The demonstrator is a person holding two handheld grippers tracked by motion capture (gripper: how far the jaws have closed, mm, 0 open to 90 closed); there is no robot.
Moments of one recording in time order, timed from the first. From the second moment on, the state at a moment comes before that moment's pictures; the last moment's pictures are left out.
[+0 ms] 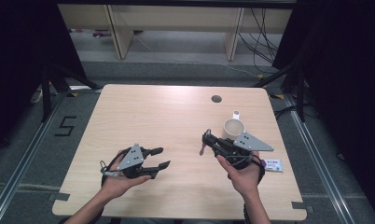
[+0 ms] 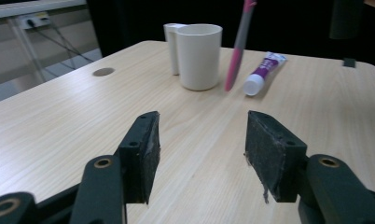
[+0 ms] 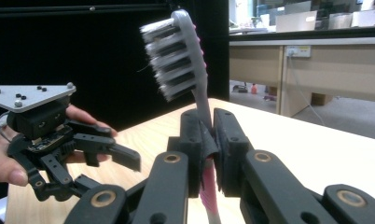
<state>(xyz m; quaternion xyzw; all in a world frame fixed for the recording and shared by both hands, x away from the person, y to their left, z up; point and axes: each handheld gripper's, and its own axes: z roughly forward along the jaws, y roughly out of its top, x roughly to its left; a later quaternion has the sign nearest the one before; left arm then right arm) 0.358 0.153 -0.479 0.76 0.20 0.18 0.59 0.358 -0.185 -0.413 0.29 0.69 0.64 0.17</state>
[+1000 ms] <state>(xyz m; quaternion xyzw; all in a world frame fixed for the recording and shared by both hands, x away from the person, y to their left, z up) 0.361 0.188 -0.516 0.72 0.28 0.23 0.59 0.365 -0.214 -0.400 0.33 0.67 0.63 0.22</state>
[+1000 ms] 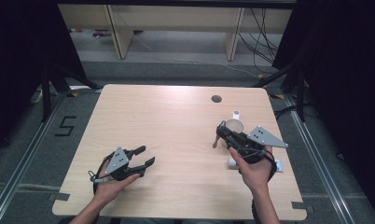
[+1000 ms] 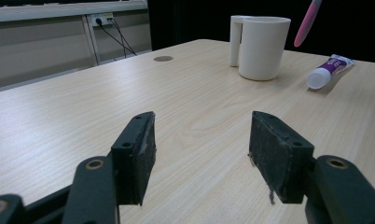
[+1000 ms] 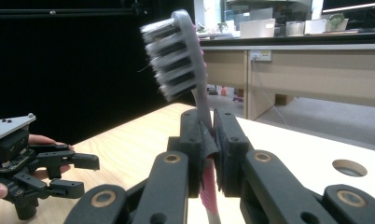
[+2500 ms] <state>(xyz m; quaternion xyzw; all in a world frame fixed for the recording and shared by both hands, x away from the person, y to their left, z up) 0.364 0.190 -0.523 0.71 0.29 0.24 0.59 0.379 -0.242 -0.373 0.36 0.65 0.61 0.28</state>
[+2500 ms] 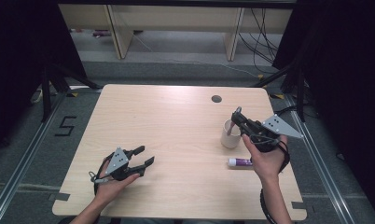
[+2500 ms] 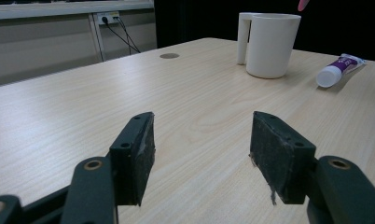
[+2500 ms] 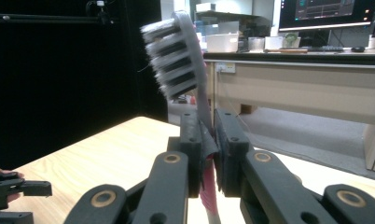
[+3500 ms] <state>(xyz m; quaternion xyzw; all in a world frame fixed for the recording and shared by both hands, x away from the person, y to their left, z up) 0.364 0.190 -0.523 0.71 0.29 0.24 0.59 0.397 -0.256 -0.365 0.39 0.61 0.61 0.32</state>
